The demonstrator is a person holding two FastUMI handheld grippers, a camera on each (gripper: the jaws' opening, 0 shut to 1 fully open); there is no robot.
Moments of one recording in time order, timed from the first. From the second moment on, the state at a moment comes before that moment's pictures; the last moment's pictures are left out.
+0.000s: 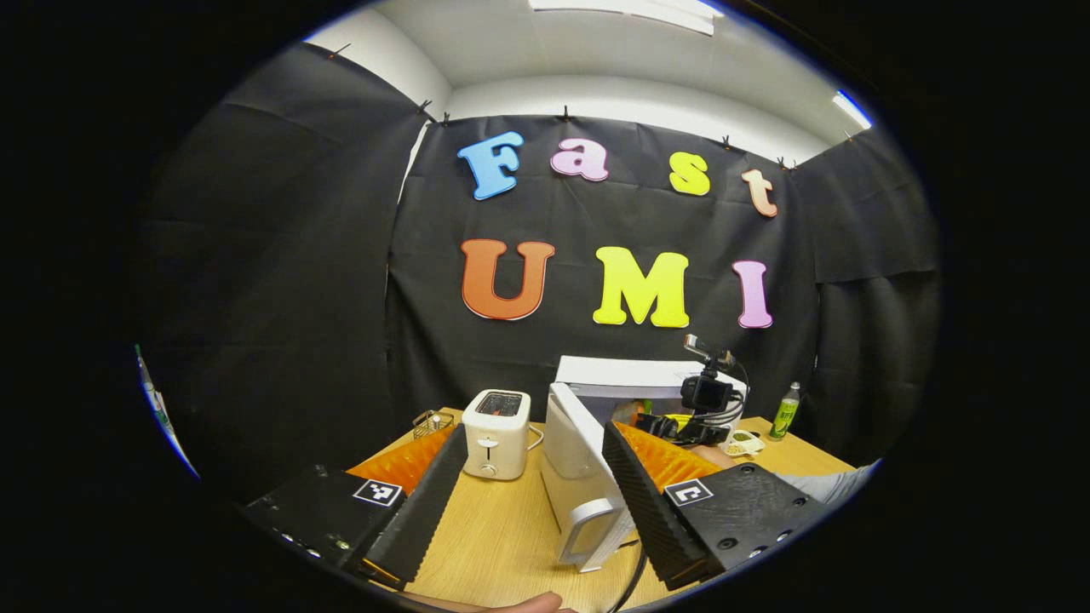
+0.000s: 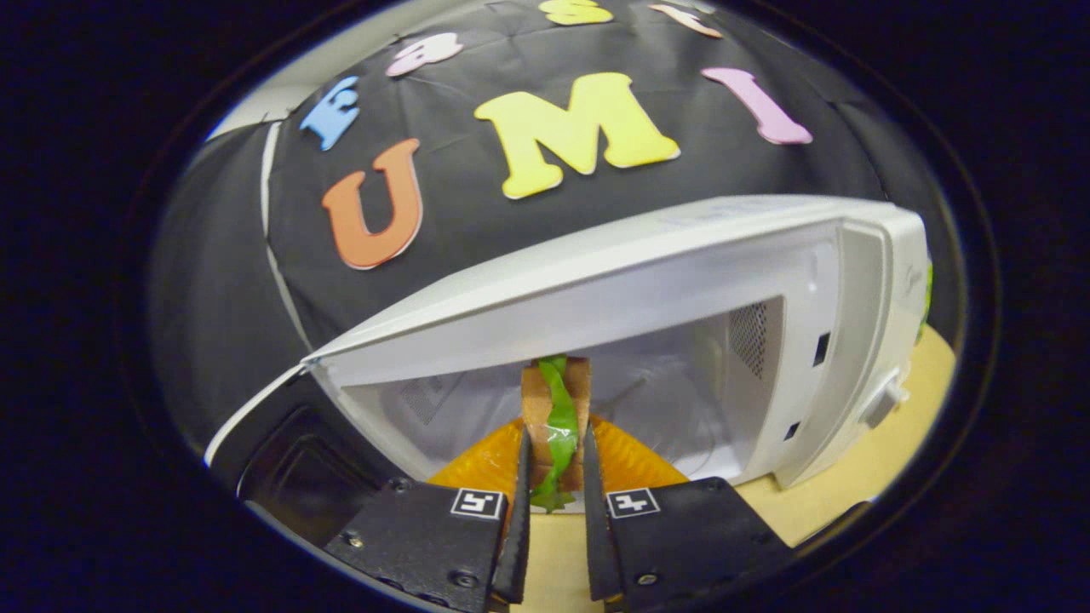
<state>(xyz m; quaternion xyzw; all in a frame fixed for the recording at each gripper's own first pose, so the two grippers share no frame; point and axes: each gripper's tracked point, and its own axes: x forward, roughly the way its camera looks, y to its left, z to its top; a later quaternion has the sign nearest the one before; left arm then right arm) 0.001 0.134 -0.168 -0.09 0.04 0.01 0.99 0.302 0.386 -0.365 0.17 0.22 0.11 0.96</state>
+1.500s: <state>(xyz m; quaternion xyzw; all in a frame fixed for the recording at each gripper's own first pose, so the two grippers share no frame) -0.015 0.178 -0.198 -0.09 0.07 0.06 0.99 0.319 0.364 -0.431 0.13 0.15 -0.06 0.98</state>
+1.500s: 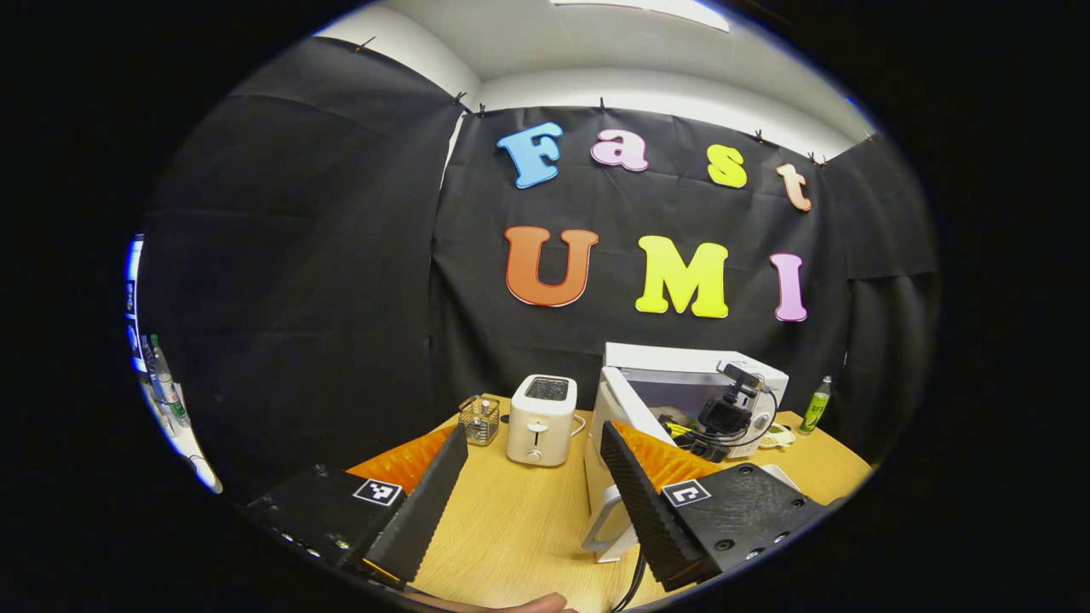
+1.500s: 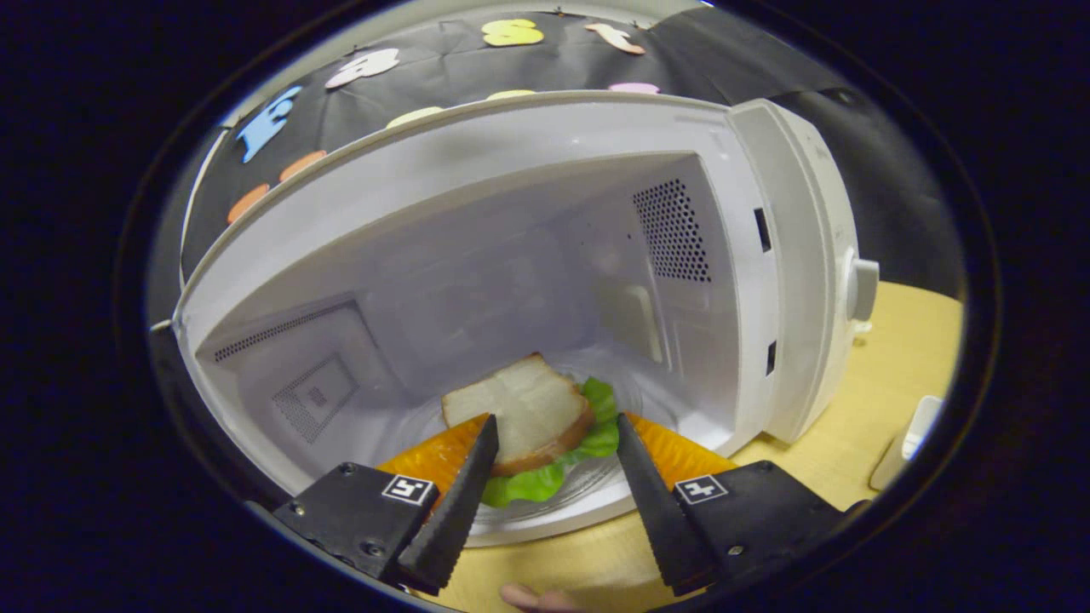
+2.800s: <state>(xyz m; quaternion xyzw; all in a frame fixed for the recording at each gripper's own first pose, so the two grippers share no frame) 0.003 0.216 -0.219 -0.06 0.06 0.08 0.99 0.162 0.236 -0.238 0.03 0.07 0.11 0.99</state>
